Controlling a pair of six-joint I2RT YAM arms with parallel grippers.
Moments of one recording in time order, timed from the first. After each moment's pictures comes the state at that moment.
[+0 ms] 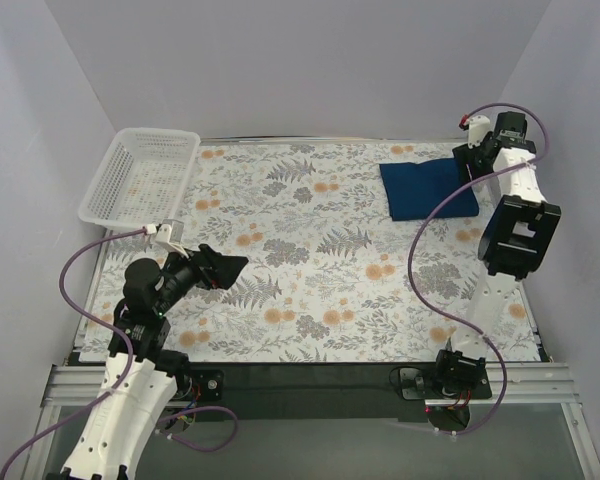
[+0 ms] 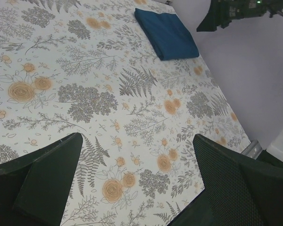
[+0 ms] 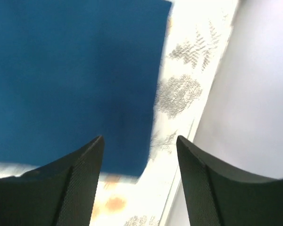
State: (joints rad) left arm -0.18 0.45 0.47 -0.17 0.45 -0.54; right arm -0.24 2.24 2.02 -0.69 -0.18 -0.54
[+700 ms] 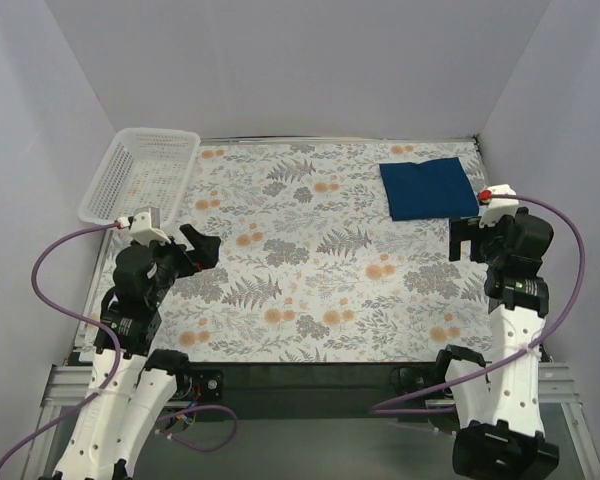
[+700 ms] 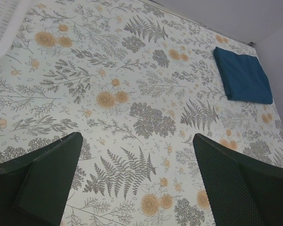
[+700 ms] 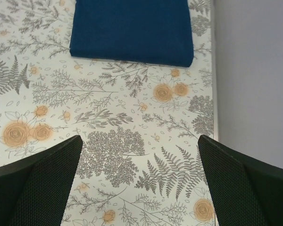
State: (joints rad) left arm -0.18 0.53 0.68 -0.41 0.04 -0.48; right arm -0.25 0.78 0.80 -0.49 -0.26 -0.32
